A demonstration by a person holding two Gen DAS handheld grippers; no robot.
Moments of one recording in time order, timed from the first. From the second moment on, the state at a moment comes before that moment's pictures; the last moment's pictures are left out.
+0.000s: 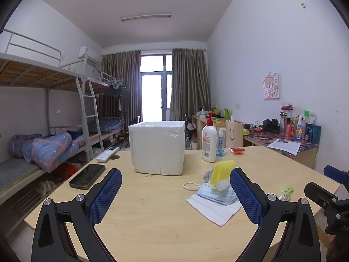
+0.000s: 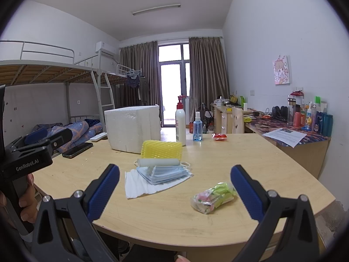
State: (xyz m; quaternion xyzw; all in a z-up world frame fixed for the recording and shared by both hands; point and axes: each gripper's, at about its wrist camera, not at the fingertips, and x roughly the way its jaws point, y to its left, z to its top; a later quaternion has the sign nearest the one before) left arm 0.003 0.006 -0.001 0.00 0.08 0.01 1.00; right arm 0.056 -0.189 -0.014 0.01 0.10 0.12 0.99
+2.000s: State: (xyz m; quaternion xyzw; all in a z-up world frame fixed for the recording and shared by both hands) left arm 0.185 -0.042 -0.020 0.04 0.26 -0.12 0.96; right arm 0.156 -0.235 -0.070 0.05 0.26 0.05 0.96
